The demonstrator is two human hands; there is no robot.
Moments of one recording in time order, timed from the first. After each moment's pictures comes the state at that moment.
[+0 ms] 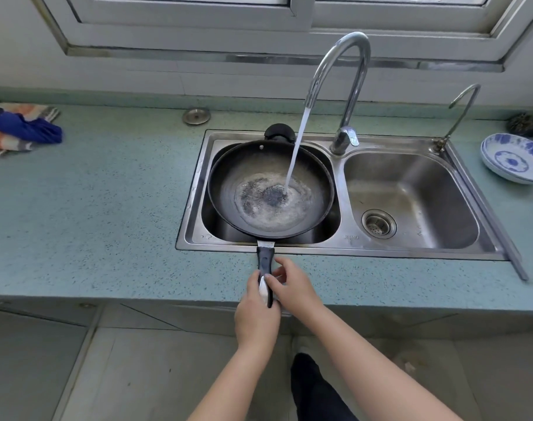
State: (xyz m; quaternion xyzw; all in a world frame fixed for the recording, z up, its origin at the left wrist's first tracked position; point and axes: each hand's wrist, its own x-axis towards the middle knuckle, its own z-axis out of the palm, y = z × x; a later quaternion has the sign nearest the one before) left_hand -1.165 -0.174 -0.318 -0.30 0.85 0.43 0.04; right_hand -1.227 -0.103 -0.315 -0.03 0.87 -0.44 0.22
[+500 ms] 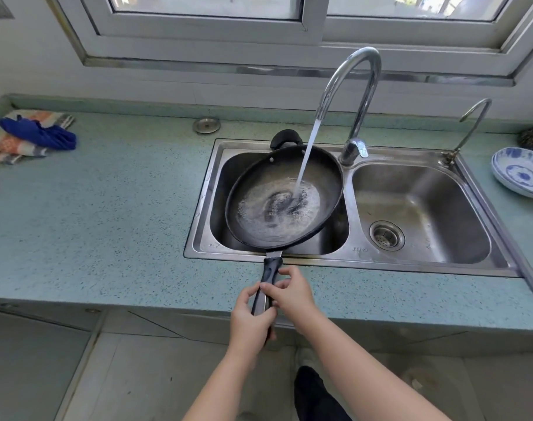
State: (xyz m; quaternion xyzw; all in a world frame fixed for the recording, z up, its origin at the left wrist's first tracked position) left_hand -1.162 -0.200 -0.322 -0.33 0.61 0.71 0.03; right_hand -1.231 -0.123 -0.323 0.10 0.78 -0.56 0.25
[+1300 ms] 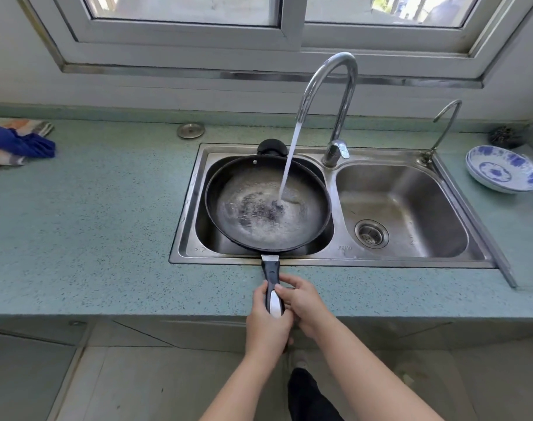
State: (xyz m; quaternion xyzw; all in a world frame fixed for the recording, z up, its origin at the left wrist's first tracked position) left_hand -1.169 -0.155 -0.304 -0.31 0.70 0.65 0.06; right_hand -1.228 -0.087 -0.308 0.17 0.61 -0.71 0.31
